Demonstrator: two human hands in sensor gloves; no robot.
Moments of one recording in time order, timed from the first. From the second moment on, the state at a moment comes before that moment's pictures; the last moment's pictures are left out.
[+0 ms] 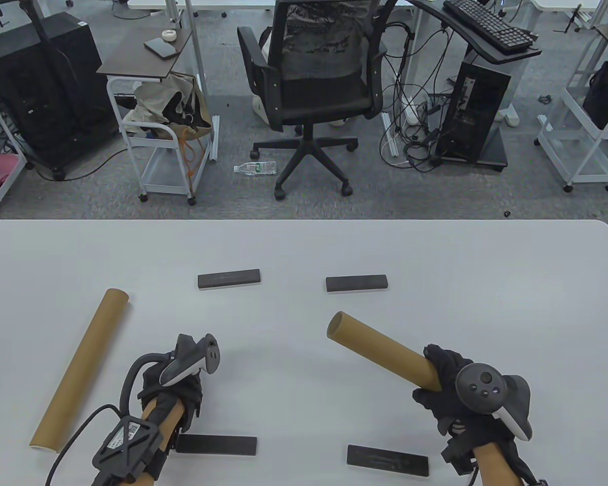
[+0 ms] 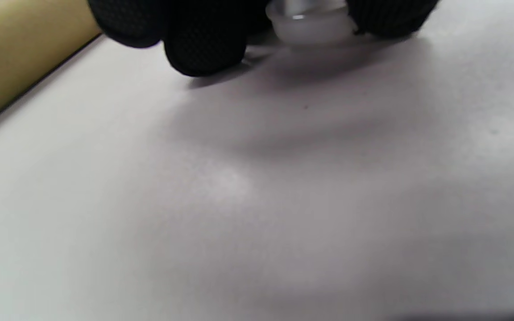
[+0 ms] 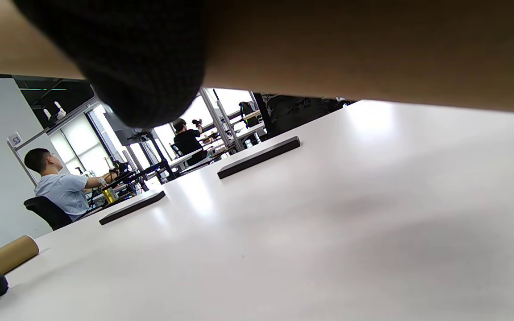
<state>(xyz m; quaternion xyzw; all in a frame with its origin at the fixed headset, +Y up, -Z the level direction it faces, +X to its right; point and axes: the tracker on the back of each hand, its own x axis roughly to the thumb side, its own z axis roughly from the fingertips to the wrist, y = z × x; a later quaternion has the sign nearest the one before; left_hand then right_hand) -0.239 -0.762 -0.351 -0.24 0.05 -0.12 0.96 0.247 -0.715 -0.294 0.07 -0.02 0.97 0.23</state>
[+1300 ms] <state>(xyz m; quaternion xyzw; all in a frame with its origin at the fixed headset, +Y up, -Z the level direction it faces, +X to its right) -0.167 -0.700 -0.303 -0.05 -0.21 0.47 0.85 0.192 -0.718 -0.280 0.20 -0.02 0.97 0.16</state>
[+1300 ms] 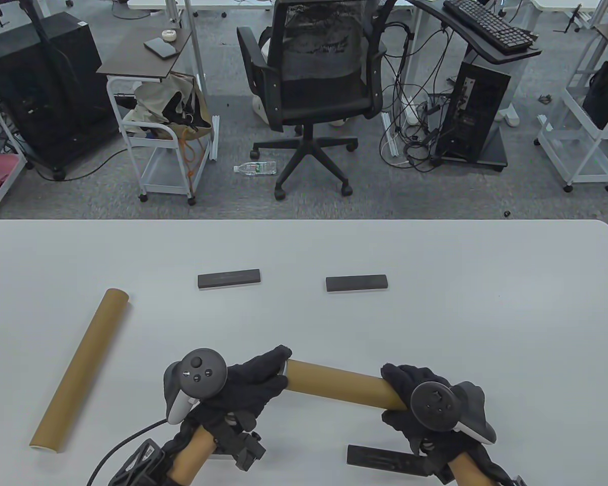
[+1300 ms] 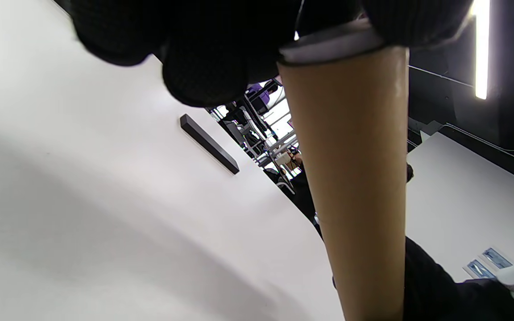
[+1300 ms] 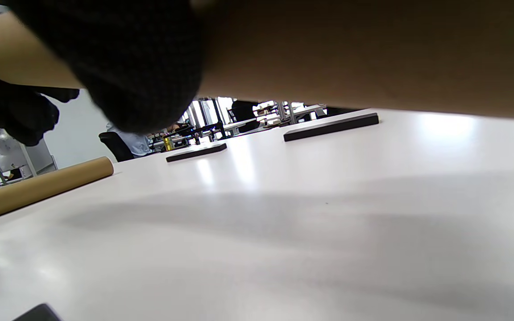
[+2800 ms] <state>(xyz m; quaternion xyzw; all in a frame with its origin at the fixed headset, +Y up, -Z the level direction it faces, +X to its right) -0.152 -0.708 -0.287 0.00 -0.23 0.51 0.83 0.175 -0.712 -0.266 0.23 -0.09 0.95 0.17</state>
